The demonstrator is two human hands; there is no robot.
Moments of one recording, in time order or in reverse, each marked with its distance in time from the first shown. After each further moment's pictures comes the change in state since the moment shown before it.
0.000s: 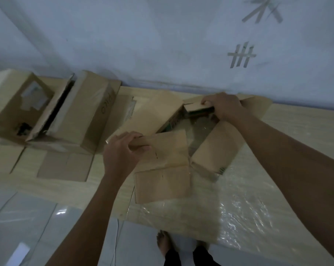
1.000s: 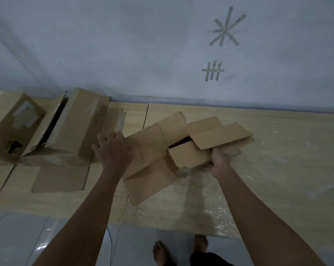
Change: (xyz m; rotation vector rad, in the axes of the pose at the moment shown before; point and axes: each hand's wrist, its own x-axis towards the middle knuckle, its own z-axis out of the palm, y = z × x) left_hand 0.016 0.021 -0.014 0.472 -0.228 -0.213; right_hand -0.148 -0.045 0.088 1.877 0.263 1.215
